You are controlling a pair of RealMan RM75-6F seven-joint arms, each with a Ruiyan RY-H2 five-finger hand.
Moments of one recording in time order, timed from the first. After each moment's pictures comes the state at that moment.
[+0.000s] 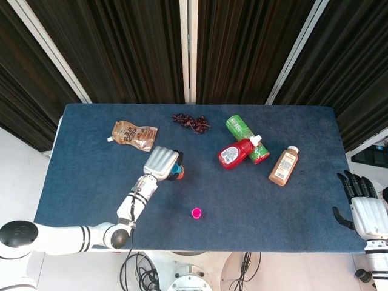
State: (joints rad) left arm -1.00 -1.65 -0.24 -1.51 0.81 0.99 0.59; right arm 0.08 -1.06 0.05 -1.63 -1.44 1.39 -0.01
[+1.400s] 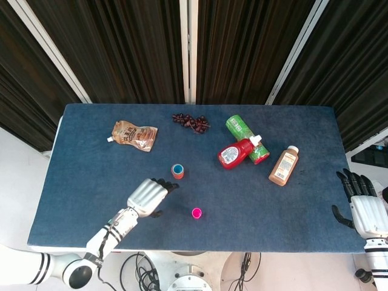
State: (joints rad) left arm -0.84 -1.40 0.00 -1.95 1.06 1.06 0.61; right arm 0.09 -1.06 0.05 -1.63 -1.45 1.39 0.00
